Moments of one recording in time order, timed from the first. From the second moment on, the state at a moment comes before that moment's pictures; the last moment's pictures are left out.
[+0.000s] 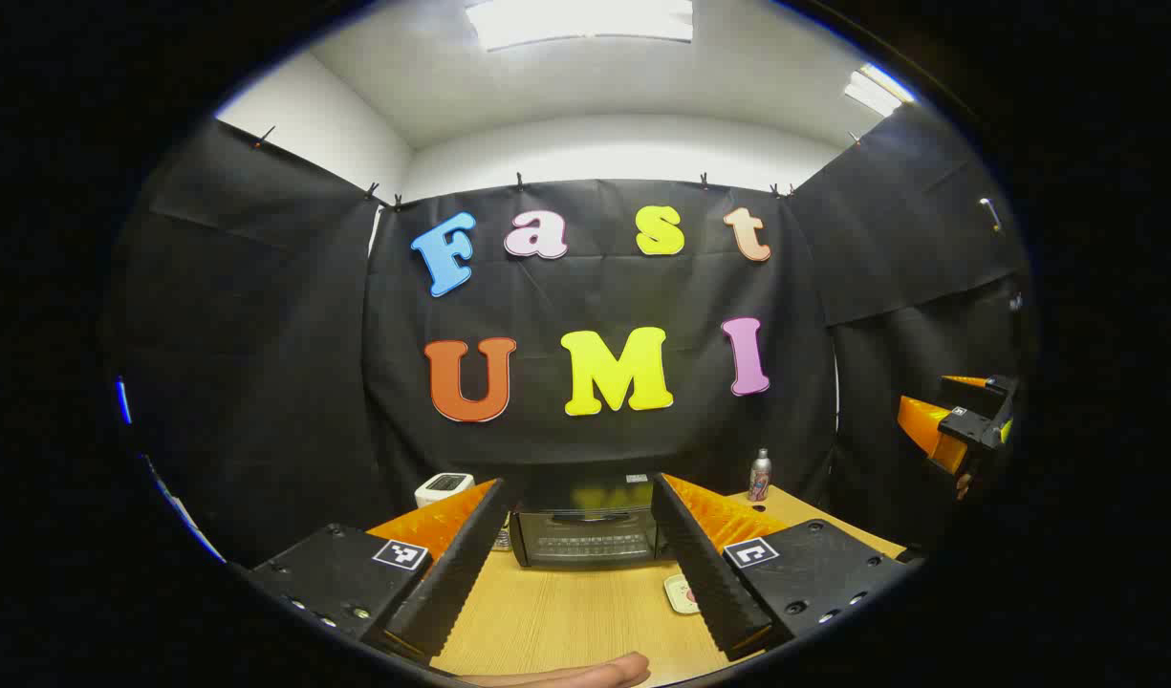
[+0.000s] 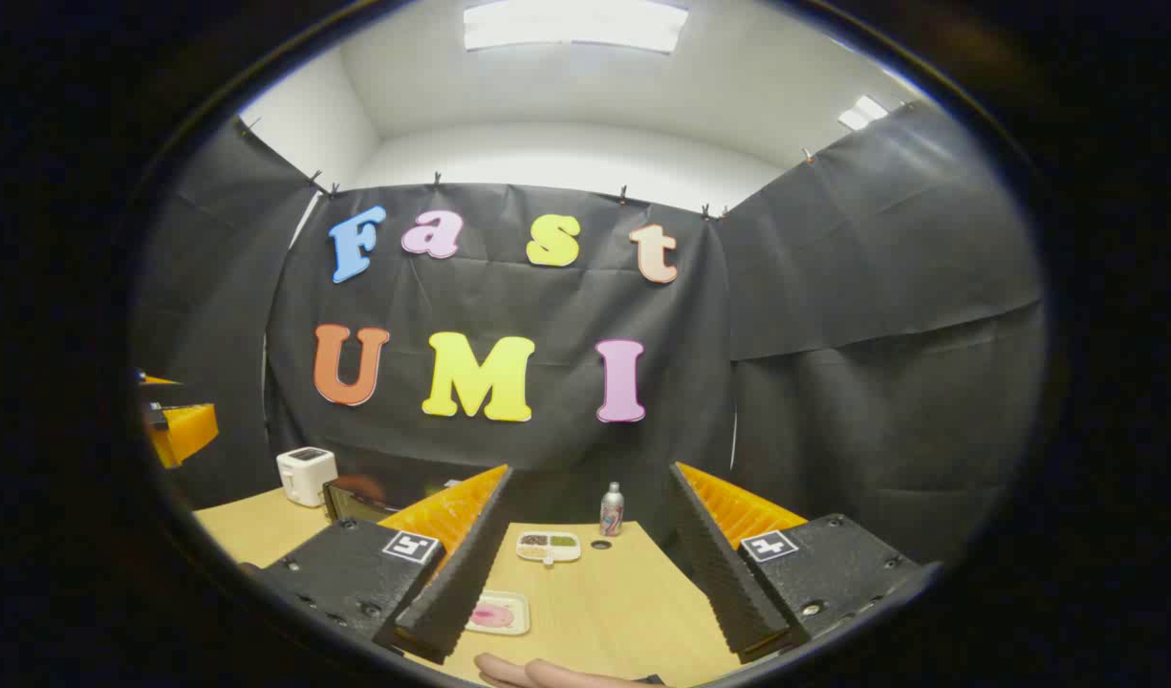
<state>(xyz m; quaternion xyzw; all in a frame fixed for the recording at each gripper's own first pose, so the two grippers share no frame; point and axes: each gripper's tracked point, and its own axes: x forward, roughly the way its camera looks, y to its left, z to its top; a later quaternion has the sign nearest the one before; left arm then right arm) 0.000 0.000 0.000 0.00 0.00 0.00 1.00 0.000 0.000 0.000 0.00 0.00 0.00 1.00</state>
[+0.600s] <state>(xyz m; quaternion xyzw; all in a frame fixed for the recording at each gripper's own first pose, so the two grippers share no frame) 0.002 0.006 -0.004 0.00 0.00 0.01 1.00 -0.002 0.002 -0.001 0.00 0.00 0.01 1.00</state>
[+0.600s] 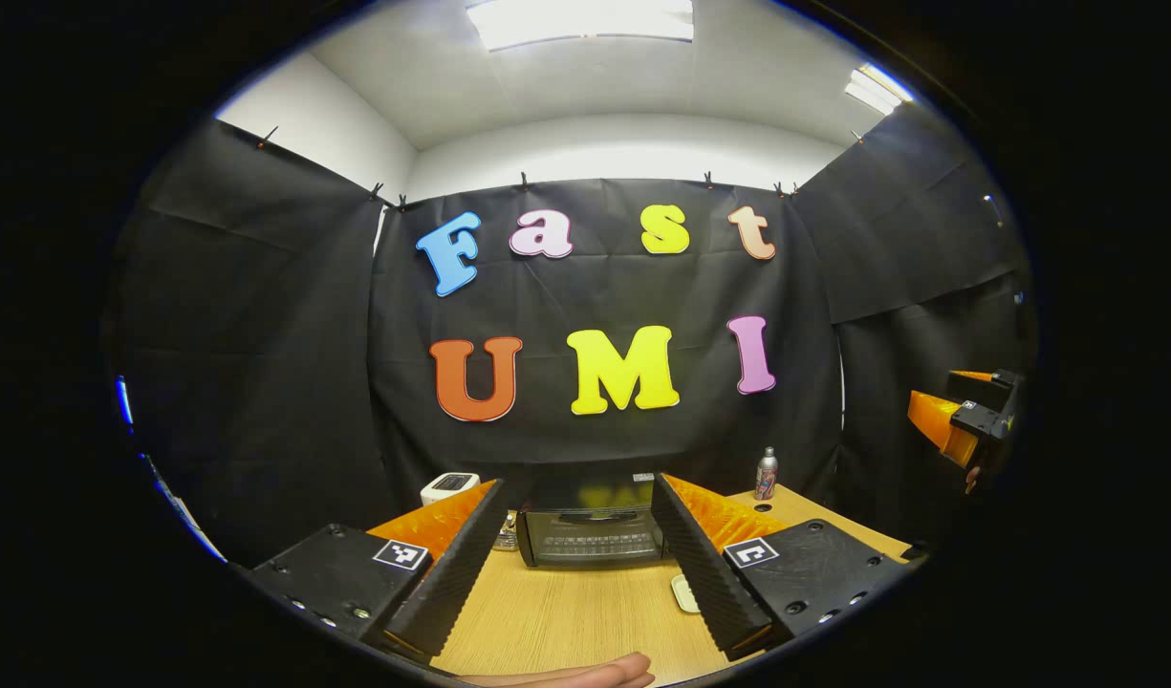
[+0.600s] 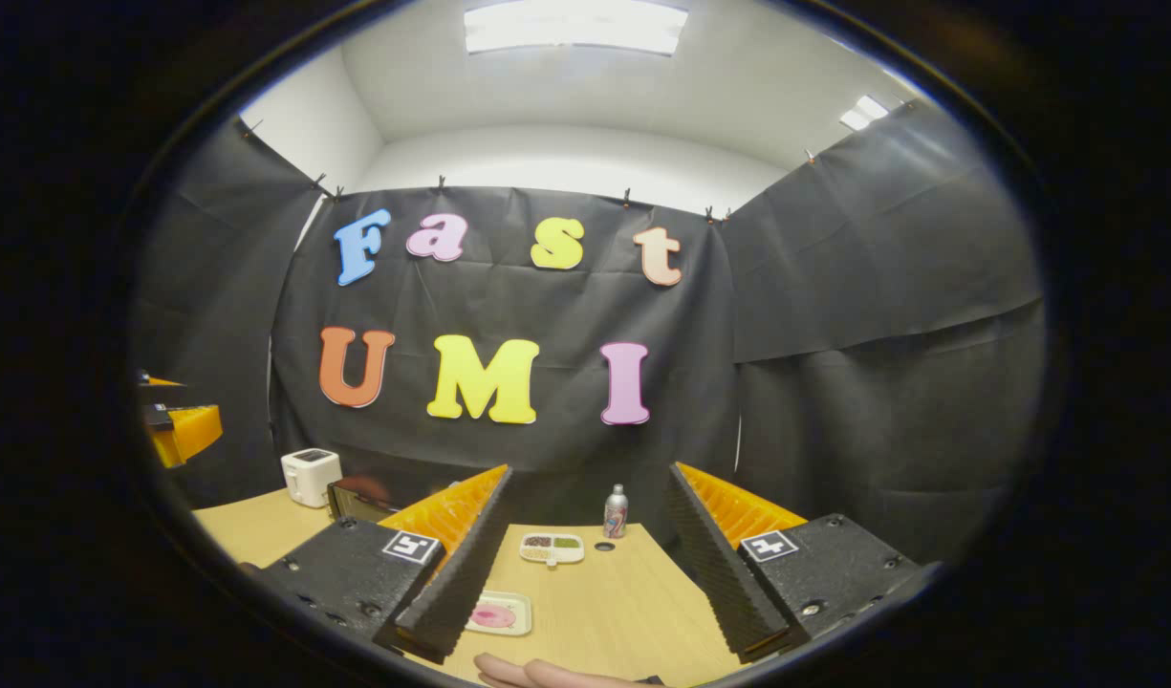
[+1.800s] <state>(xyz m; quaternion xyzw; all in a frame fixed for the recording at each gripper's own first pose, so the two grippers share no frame) 0.121 -0.019 -0.085 0.00 0.06 -0.01 1.00 0.066 -0.008 -0.066 0.02 0.03 0.04 1.00</state>
